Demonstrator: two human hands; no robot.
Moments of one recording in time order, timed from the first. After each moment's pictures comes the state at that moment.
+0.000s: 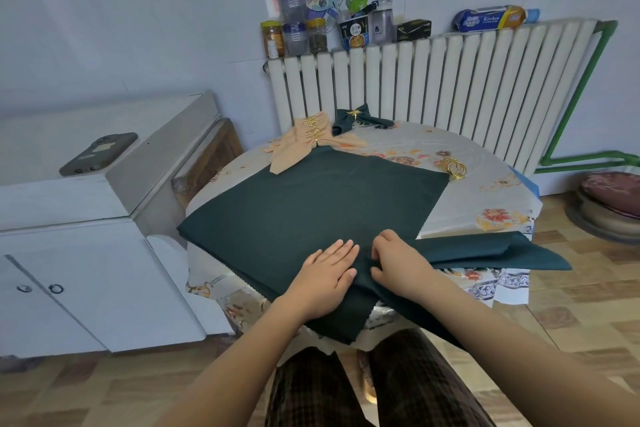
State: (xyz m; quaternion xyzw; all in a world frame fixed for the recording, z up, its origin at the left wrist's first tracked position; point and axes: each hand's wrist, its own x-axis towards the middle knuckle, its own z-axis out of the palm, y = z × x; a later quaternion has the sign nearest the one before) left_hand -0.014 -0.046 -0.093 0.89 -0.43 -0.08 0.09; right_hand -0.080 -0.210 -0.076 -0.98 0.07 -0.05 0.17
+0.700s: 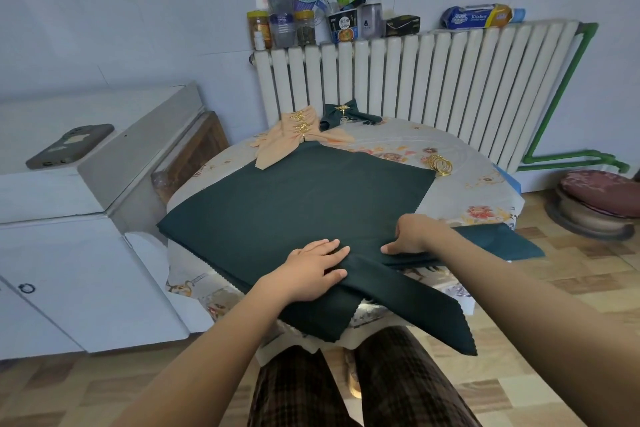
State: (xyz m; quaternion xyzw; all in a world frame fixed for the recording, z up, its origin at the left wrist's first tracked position) left_hand -0.006 -0.055 -0.069 0.89 -0.43 -0.16 0.03; right_hand -0.063 -0.267 -0.041 -0.96 0.22 0.14 0.11
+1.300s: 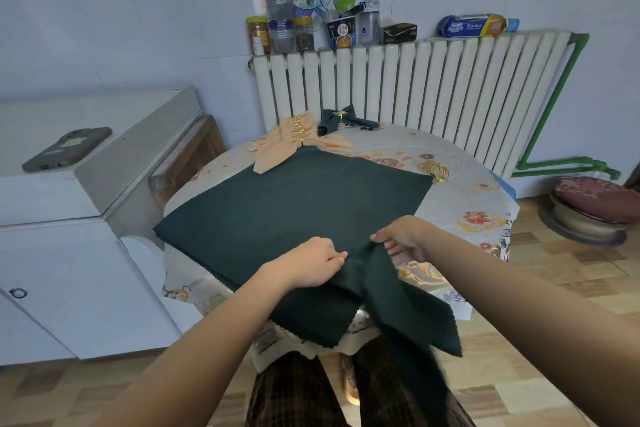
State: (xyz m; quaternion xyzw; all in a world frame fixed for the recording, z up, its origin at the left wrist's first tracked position) left_hand 0.008 -0.069 -0.055 0.88 -0.41 -0.19 0.13; right_hand -0.065 -0.243 -0.025 -0.73 0.34 0.12 0.57
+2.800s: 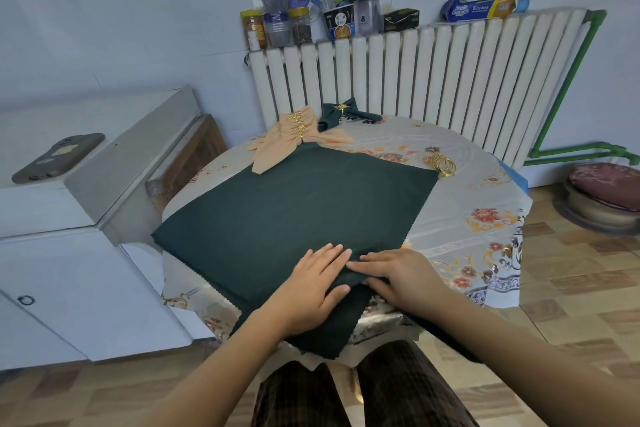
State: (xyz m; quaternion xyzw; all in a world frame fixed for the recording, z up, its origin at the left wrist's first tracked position) left_hand -0.010 -0.048 -0.092 0.85 -0.51 -0.04 0.12; right_hand -0.096 -0.242 -0.095 -0.96 -0.12 -0.25 0.09
